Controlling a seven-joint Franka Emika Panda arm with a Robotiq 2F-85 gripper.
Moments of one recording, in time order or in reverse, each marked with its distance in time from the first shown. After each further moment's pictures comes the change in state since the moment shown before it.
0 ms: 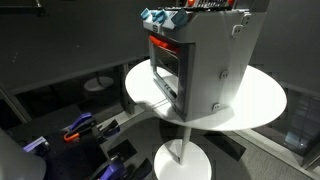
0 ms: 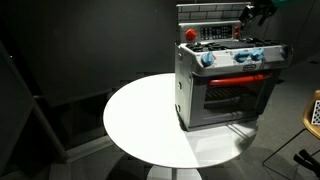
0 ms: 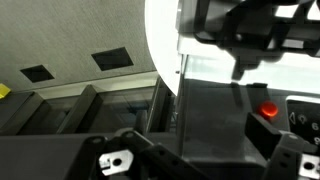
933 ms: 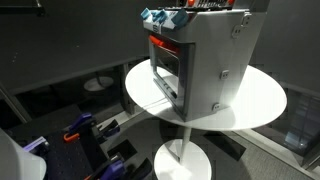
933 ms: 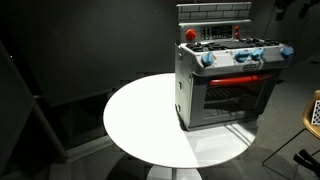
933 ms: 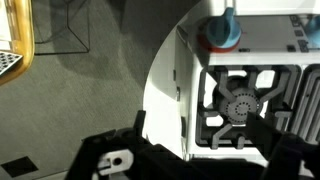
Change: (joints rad) arm -0.009 -0.208 -0.032 -0.002 0.242 -0.557 -0.130
